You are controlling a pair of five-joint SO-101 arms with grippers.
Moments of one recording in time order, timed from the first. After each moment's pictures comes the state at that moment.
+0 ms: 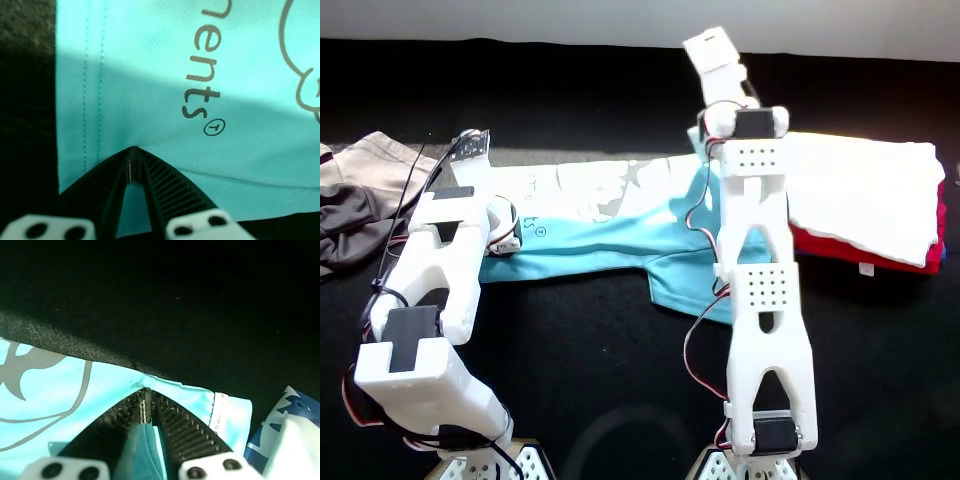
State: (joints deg) left arm -14.4 12.8 24.9 46.7 4.1; right arm -9.0 72.7 -91.7 80.3 21.9
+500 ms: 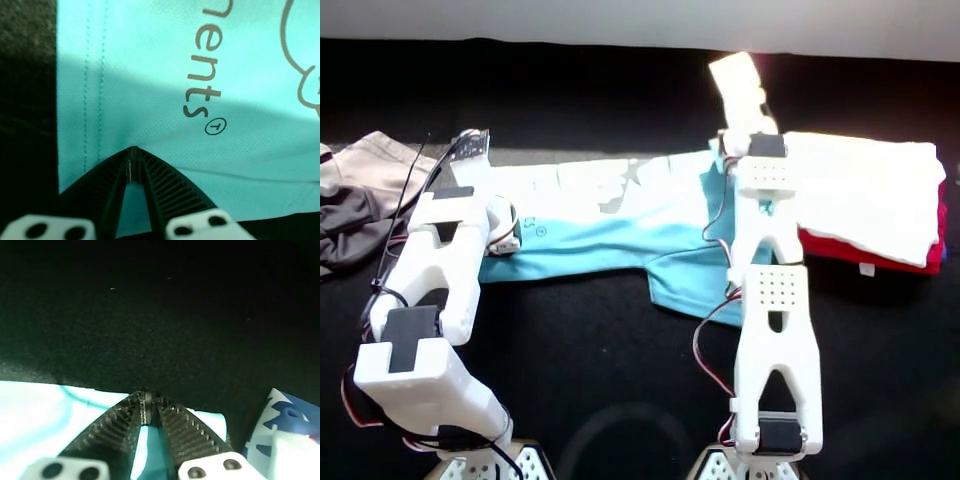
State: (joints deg) left arm -14.4 12.8 24.9 46.7 4.1; right arm -2.9 80.6 -89.2 66.5 21.9
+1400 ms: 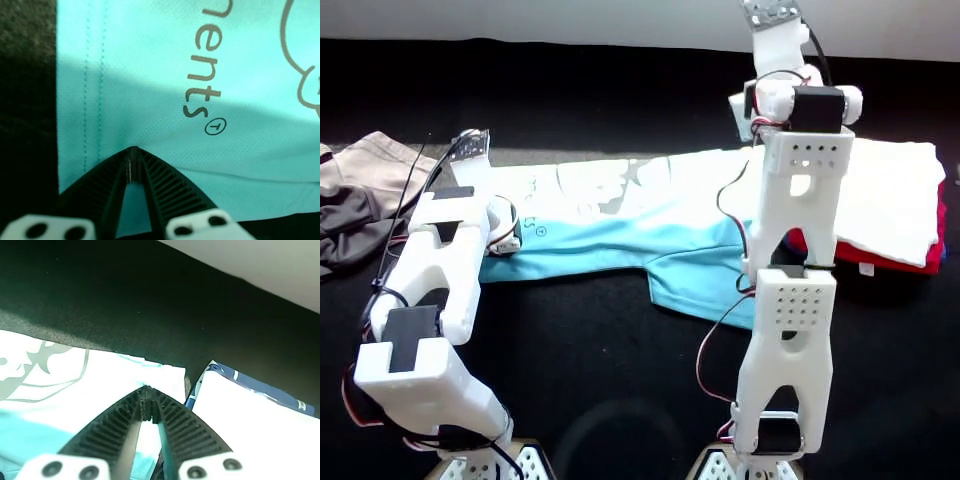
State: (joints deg) left arm -14.4 12.8 24.9 46.7 4.1; right arm -5.5 43.2 -90.4 100.4 21.9
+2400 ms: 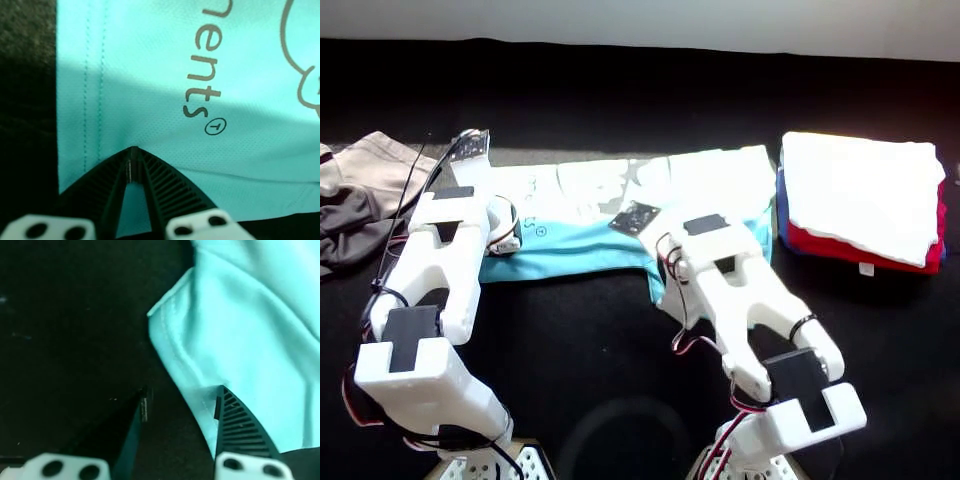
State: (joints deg) left arm -14.4 12.8 24.9 46.6 4.1; right arm -22.9 0.6 32.2 66.0 34.8
